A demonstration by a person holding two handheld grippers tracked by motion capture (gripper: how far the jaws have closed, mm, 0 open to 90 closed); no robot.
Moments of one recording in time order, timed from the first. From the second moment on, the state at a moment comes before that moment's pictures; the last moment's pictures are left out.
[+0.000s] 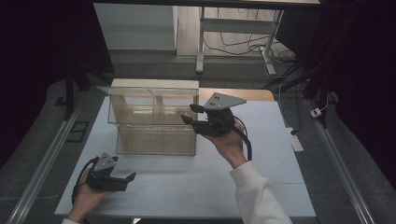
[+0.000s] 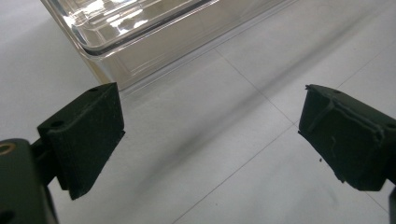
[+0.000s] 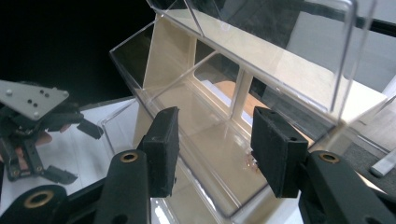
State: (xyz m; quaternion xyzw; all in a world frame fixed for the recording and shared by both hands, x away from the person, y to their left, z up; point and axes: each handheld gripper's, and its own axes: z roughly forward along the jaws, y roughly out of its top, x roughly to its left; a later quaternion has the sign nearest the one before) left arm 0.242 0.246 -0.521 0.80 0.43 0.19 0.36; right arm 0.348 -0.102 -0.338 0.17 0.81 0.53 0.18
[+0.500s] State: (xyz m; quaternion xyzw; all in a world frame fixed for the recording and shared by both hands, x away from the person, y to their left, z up) left arm 0.241 0.246 -0.521 0.80 0.43 0.18 0.37; right arm 0.329 -0.154 -0.357 0.20 0.80 0.53 0.20
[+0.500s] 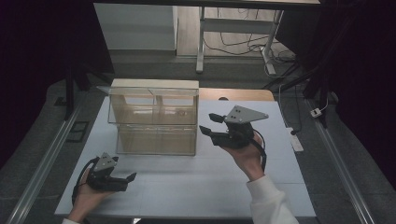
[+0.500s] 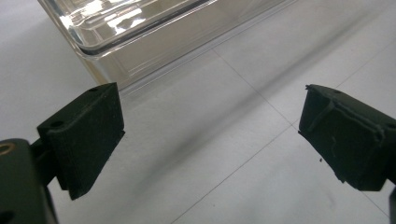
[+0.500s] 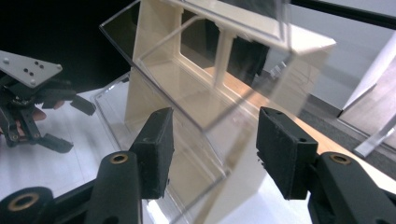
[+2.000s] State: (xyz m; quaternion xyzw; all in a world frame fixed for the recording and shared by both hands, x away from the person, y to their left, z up) left arm 0.237 0.235 -0.518 0.81 0.42 0.19 0.37; right arm 0.284 -0.322 -0.489 0.33 0.81 0.42 0.22
